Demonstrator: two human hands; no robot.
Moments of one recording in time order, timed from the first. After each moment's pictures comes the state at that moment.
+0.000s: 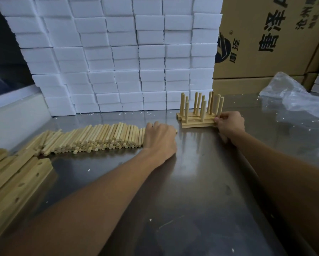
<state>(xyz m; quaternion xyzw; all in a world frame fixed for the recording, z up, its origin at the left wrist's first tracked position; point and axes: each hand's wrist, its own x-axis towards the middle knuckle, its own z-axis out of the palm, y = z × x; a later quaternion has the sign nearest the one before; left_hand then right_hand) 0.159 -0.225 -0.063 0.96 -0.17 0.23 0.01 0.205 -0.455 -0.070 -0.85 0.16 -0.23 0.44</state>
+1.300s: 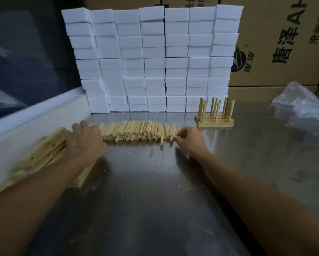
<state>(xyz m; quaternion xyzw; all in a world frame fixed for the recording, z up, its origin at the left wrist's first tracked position) 0.065 0.000 -0.025 0.97 0.17 0.14 -0.11 0.121 -0.276 -0.074 -0.91 -0.02 -0.16 0.39</state>
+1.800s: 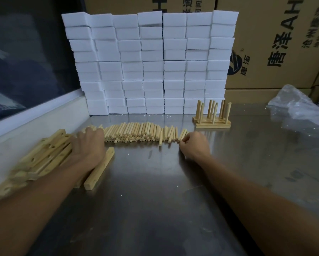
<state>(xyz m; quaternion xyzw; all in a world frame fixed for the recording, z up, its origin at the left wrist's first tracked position) 0.060 0.000 -0.032 0.98 0.12 0.17 -0.08 0.117 -0.286 -0.079 -0.94 0.04 -0.15 0.30</state>
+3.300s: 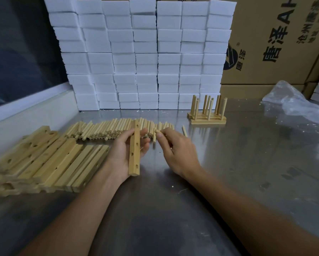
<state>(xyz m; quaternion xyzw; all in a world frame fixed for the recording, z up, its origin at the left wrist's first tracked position) 0.053 -0.096 -0.054 0.43 0.03 -0.04 0.90 0.059 -0.255 -0.077 -0.87 -0.19 -0.33 0.32</state>
